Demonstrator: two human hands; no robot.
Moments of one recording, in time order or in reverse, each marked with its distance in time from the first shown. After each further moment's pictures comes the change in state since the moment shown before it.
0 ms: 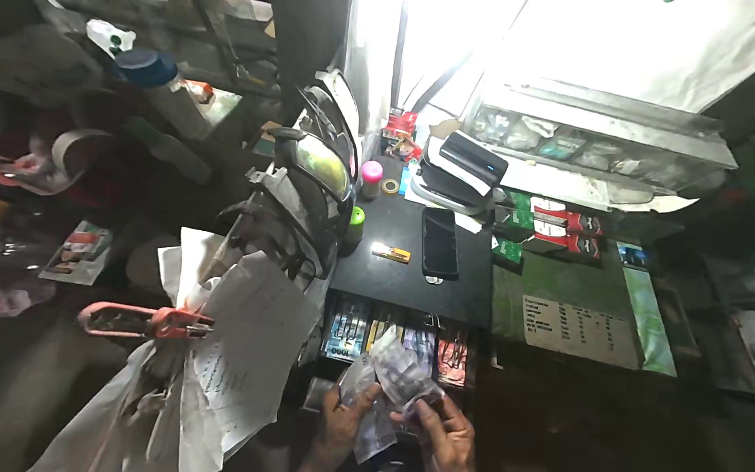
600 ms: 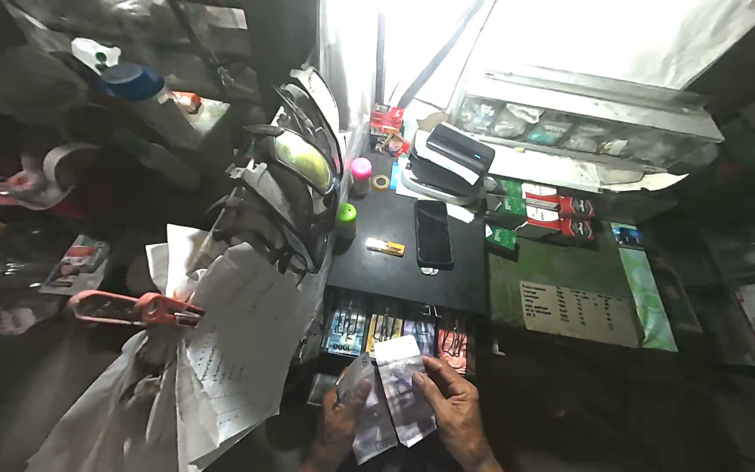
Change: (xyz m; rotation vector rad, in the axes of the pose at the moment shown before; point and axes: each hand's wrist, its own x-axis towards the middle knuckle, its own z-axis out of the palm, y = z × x) left_hand -0.010 -0.001 -0.008 0.101 0.015 -0.036; right_hand 0.029 -0.013 -0.006 -0.371 -0.130 -0.150
